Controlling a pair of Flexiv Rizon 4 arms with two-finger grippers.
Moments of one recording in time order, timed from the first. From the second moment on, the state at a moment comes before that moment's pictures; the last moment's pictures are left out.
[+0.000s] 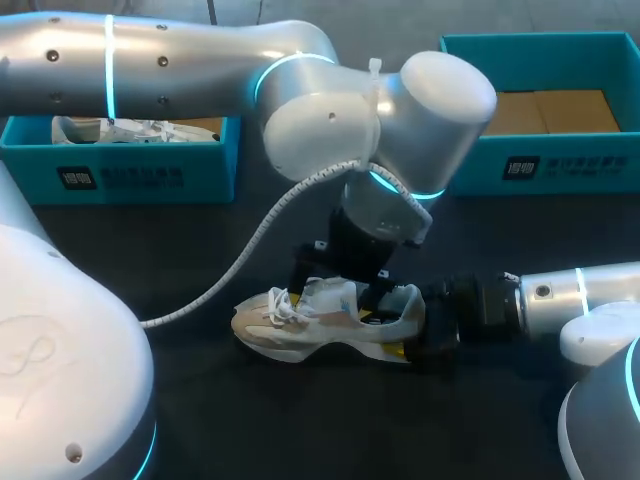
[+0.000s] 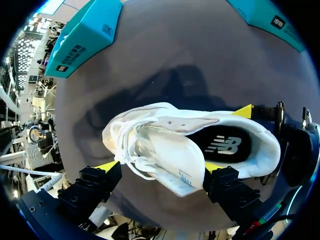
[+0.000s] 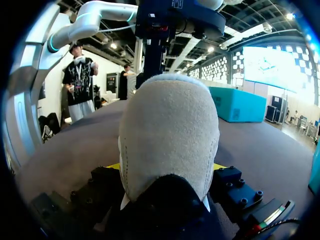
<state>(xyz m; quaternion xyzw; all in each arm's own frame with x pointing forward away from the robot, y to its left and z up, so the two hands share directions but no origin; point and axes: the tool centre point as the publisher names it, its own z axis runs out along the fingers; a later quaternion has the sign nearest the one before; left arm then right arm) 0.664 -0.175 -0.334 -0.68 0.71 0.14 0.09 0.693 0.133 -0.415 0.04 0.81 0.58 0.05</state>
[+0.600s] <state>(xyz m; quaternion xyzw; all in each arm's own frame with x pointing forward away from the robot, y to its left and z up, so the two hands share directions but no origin) 0.664 -0.167 -0.319 -0.68 0.72 0.12 0.06 0.693 0.133 -0.415 0.04 0.81 0.58 0.05</state>
